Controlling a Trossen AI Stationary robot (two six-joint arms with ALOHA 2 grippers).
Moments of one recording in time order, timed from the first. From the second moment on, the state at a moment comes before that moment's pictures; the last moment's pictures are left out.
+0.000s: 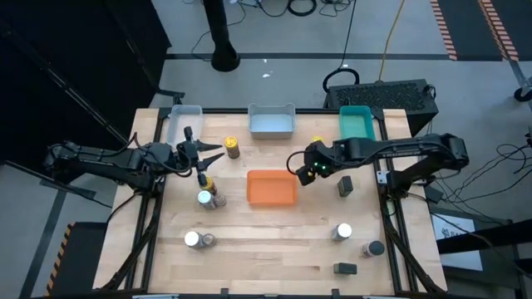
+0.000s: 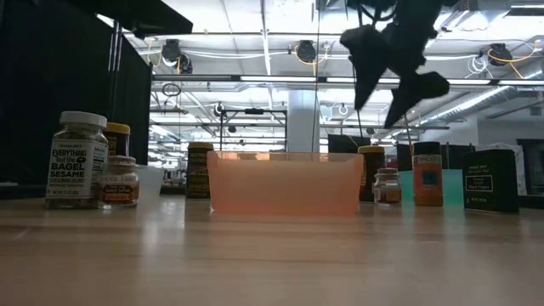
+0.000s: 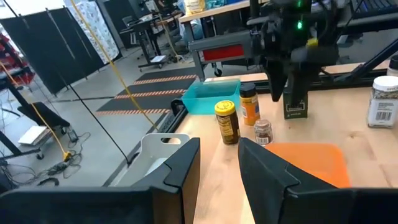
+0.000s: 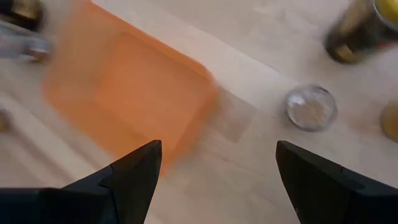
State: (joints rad) left arm -0.08 0.74 0.60 0.00 -0.43 0.19; right arm -0.04 1.40 1.11 -0.82 0.08 1.03
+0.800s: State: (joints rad) left arm -0.08 0.74 0.60 0.00 -0.43 0.24; right arm -0.12 1.71 1.43 -1.25 0.13 0.91
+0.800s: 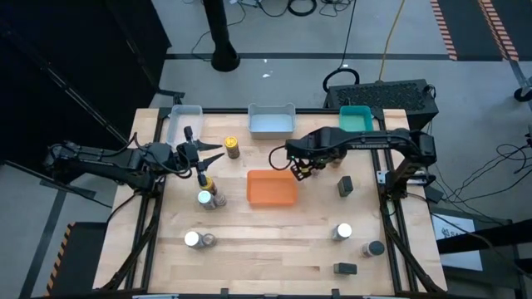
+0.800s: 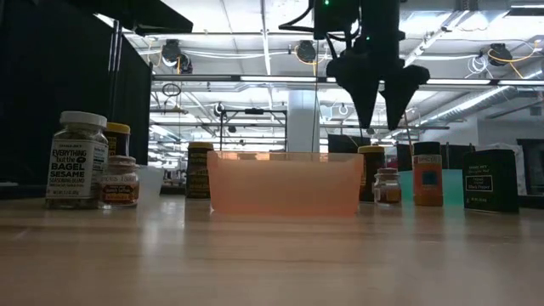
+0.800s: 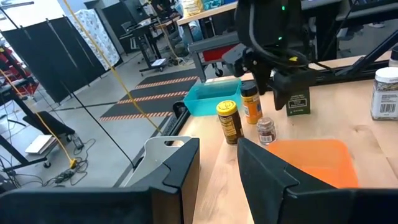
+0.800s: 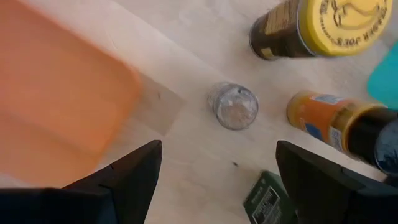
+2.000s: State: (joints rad) left arm -0.08 0.74 0.59 -0.04 -0.43 0.23; right arm -0.26 1.78 1.21 -1.02 0.03 0.83
